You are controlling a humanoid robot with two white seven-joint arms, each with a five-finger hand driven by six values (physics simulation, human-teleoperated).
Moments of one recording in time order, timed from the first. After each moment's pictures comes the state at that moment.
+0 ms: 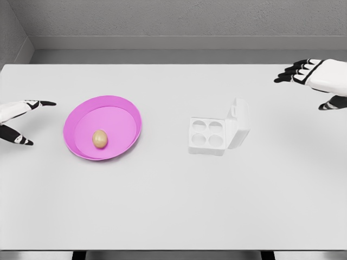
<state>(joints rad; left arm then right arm) -0.50 0.92 -0.50 -1.04 -0.08 -0.61 -0.50 -0.52 -1.01 0.32 -1.56 0.30 -0.61 0.61</state>
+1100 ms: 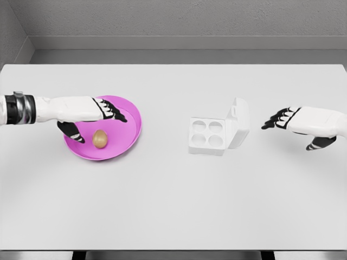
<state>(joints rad) -0.78 0.85 -0.84 -1.41 -0.24 -0.61 -0.61 -0.43 -1.01 0.46 -1.53 0.37 -0.61 0.61</state>
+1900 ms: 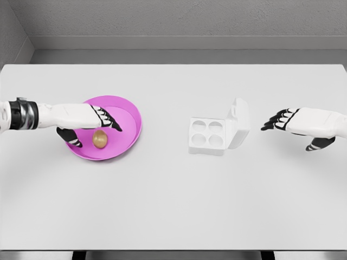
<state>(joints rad) -0.76 0.85 -0.86 -1.39 -0.32 -0.61 -0.61 -0.45 -1.00 0.48 -1.53 0.38 -0.61 0.61</state>
